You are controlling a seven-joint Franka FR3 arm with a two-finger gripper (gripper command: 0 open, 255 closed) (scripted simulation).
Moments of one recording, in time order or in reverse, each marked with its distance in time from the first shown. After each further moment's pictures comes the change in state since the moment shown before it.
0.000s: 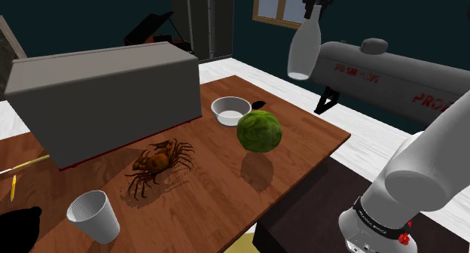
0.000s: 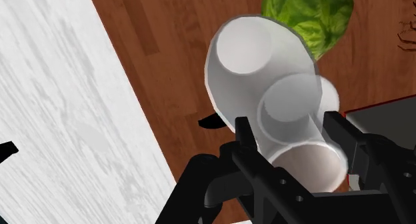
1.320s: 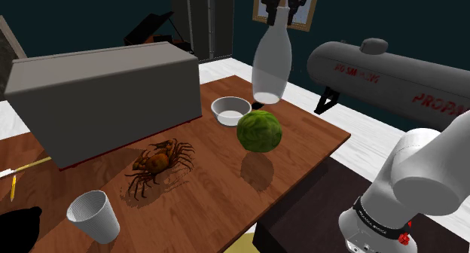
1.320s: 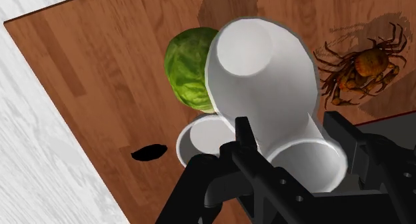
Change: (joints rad) arm 0.161 -0.185 0.361 -0.180 0.036 -0.011 0.526
